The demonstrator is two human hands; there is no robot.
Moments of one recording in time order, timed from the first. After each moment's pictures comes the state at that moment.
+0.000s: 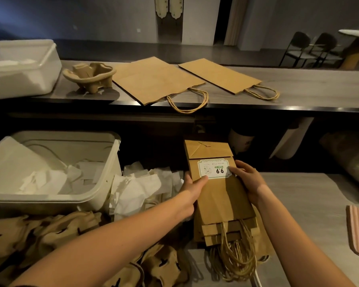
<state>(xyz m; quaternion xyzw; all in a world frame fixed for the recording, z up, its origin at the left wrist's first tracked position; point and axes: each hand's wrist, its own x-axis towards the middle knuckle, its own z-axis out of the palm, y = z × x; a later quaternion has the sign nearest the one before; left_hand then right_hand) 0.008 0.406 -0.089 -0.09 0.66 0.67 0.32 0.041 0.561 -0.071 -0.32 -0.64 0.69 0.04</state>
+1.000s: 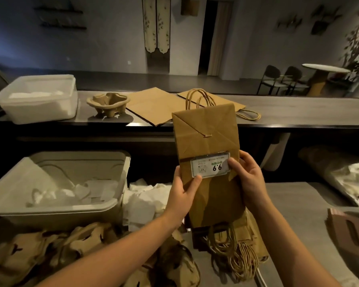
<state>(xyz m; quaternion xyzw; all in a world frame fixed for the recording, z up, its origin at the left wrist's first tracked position) 0.047 0.329 -0.016 0.19 0.63 0.74 0.12 0.089 0.484 0.014 -0.10 -0.62 0.74 0.23</state>
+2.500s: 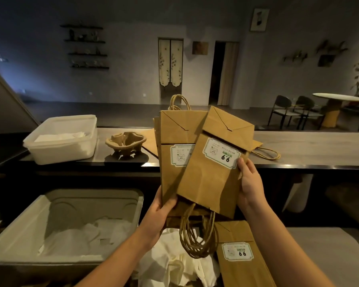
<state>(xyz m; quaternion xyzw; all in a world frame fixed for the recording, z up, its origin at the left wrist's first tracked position) -0.029 0.268 0.018 0.15 0.59 0.77 0.19 -0.005 0.469 0.071 -0.17 -0.50 0.80 0.28</state>
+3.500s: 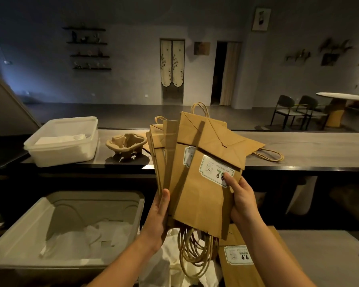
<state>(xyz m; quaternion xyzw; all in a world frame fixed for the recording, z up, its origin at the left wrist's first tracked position) -0.028 0.274 0.016 0.12 0.55 0.80 0.19 -0.002 0.459 0.041 -0.12 -0.50 0.83 0.22</state>
